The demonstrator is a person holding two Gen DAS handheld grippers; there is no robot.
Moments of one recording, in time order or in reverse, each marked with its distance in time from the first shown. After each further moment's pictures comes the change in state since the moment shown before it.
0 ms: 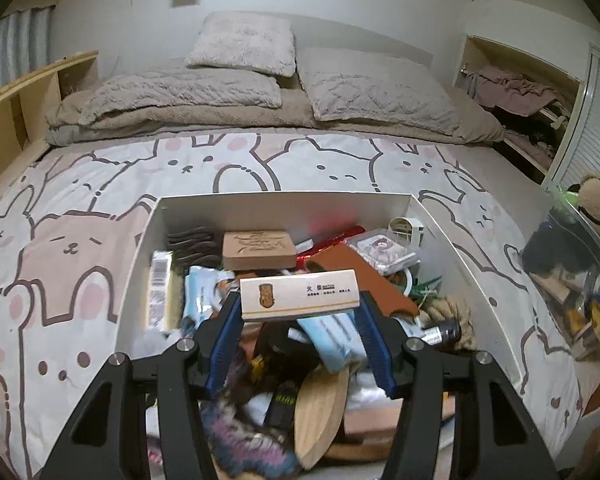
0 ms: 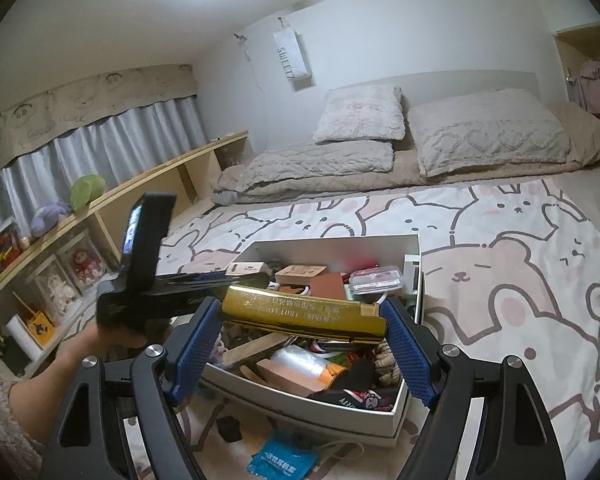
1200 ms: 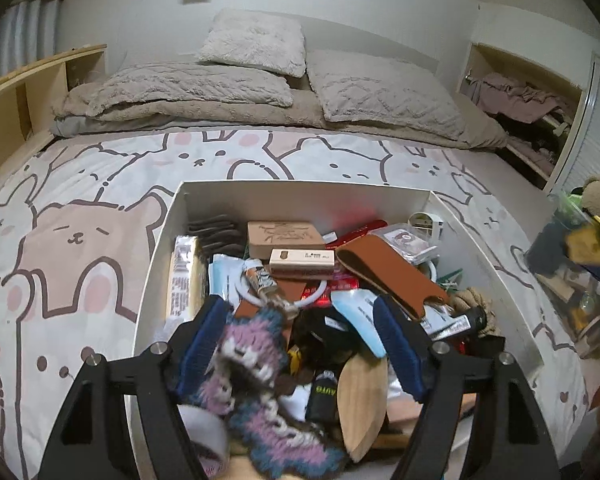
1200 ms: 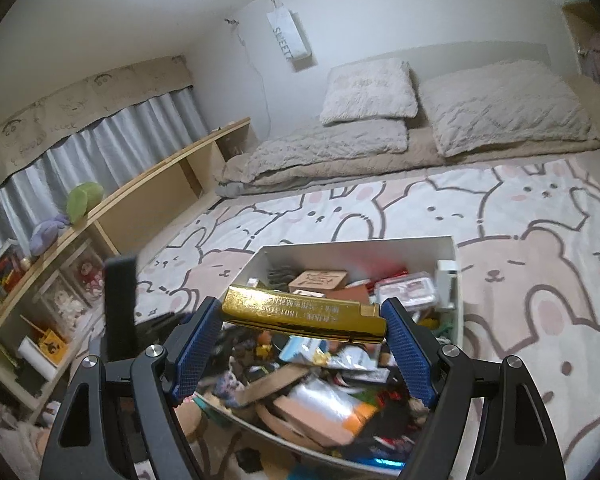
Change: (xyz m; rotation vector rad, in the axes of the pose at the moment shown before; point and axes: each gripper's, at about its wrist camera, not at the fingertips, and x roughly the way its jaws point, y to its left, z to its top) left arm -0.006 0.035 -0.021 -0.025 -0.034 -0.026; right arm 0.065 0.004 0.034 0.066 0.096 0.053
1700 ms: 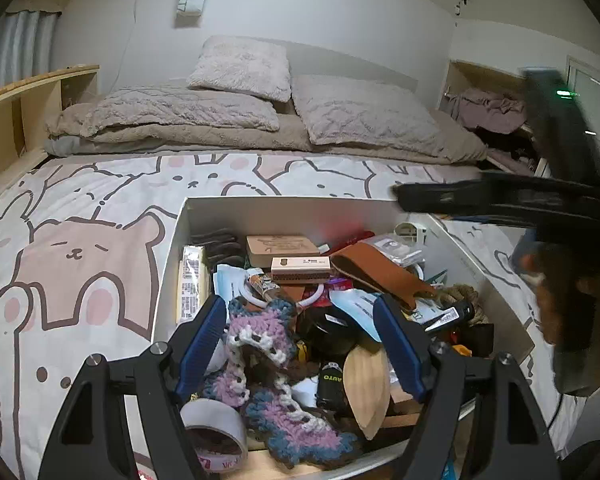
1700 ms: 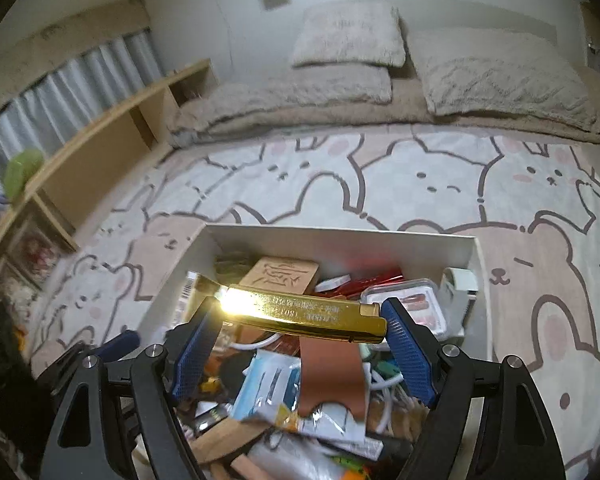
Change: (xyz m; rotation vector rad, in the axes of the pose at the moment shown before) left arm -0.015 0.011 -0.012 0.036 -0.100 -0.055; right arm 0.107 -0.006 0.029 -0.022 0.231 -0.170
